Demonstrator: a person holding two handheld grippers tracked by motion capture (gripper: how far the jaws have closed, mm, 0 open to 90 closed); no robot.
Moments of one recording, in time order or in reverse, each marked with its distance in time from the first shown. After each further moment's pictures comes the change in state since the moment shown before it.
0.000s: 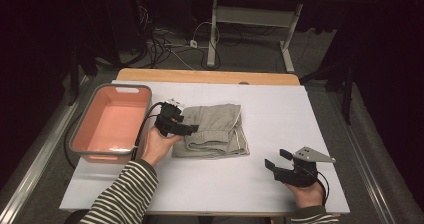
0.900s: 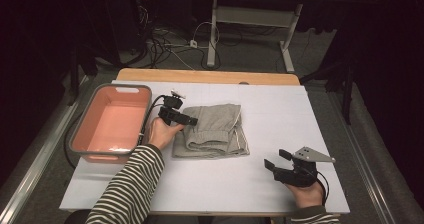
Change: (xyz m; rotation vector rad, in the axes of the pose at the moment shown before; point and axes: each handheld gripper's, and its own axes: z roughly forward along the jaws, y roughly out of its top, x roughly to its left) left arm 0.040 0.022 0.036 0.107 0.039 -0.127; right arm 0.000 0.000 0.000 0.000 0.010 0.000
